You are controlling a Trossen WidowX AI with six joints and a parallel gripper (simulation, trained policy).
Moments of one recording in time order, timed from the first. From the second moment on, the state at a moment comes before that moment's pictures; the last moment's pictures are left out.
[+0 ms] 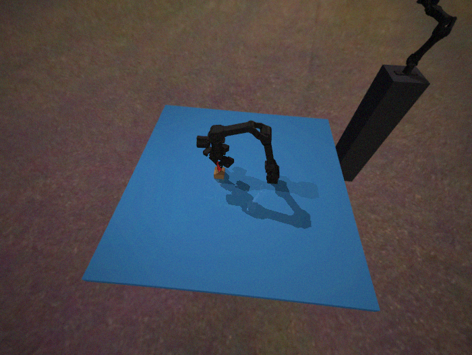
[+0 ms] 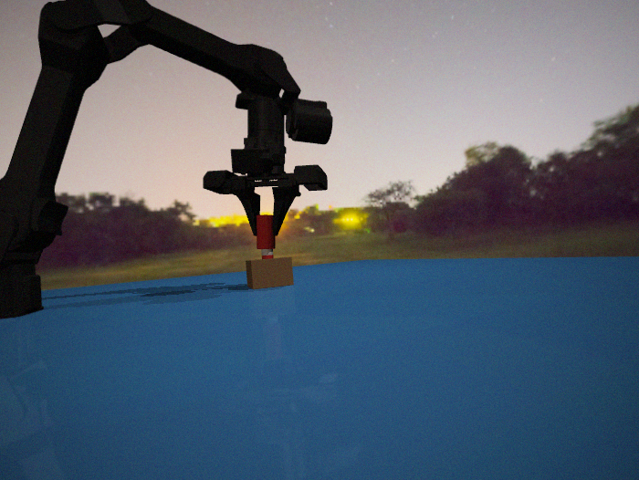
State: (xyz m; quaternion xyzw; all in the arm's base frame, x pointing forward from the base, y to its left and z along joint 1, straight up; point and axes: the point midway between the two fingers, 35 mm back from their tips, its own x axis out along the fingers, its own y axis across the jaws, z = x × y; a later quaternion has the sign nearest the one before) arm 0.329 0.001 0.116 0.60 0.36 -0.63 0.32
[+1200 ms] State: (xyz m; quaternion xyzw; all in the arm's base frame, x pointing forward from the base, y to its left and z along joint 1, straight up) arm 0.329 0.001 0.116 0.60 0.36 -0.63 0.32
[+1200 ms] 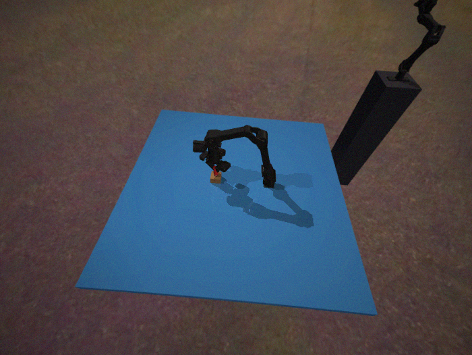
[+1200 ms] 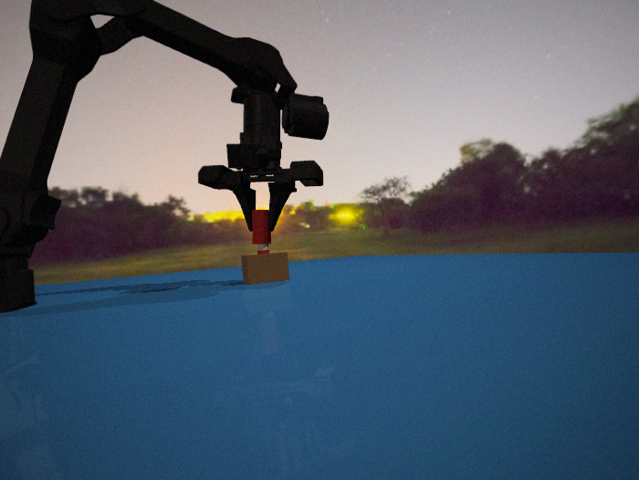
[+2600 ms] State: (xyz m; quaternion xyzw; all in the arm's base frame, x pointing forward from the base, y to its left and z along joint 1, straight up) arm 0.329 0.001 0.115 0.60 0.36 -0.63 0.33
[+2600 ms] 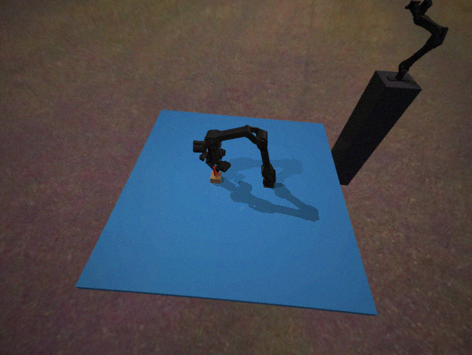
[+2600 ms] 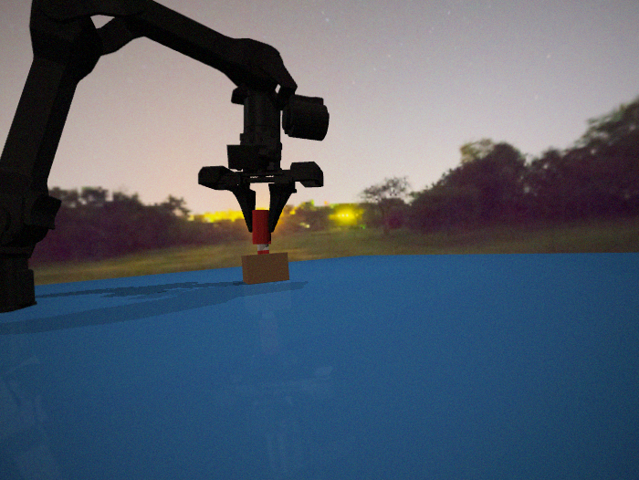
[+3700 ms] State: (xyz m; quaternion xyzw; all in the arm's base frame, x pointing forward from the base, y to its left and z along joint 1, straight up) arm 0.308 -0.005 0.119 0.60 0.37 -0.63 0.33
